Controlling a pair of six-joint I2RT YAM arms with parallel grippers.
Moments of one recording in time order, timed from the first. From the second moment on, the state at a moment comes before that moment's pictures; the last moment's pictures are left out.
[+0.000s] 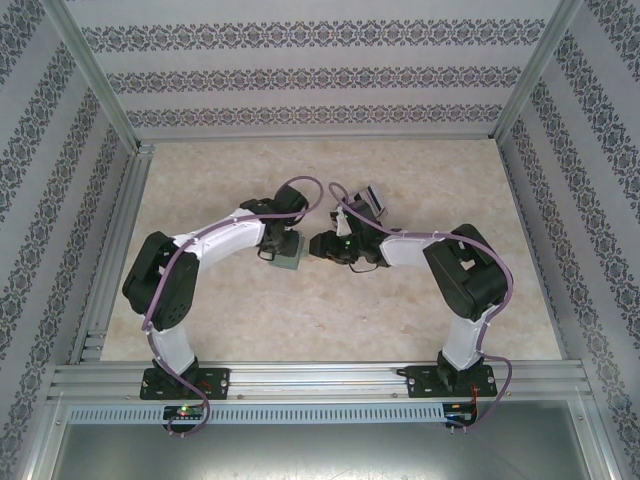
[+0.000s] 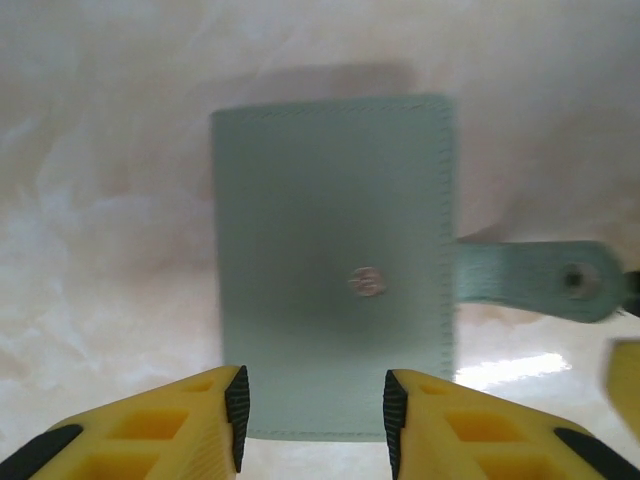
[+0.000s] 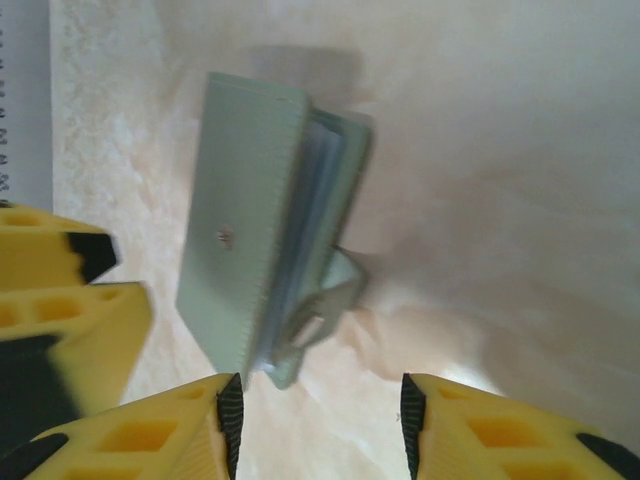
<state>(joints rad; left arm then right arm) -0.54 1.79 1.25 -0.73 -0.10 -0.42 0.55 1.84 0.94 0.10 -0.54 0.75</state>
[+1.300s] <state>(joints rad) -0.44 1.64 1.10 -0.47 0.25 -0.52 0.57 1.77 1.07 -0.10 -0.46 0.65</state>
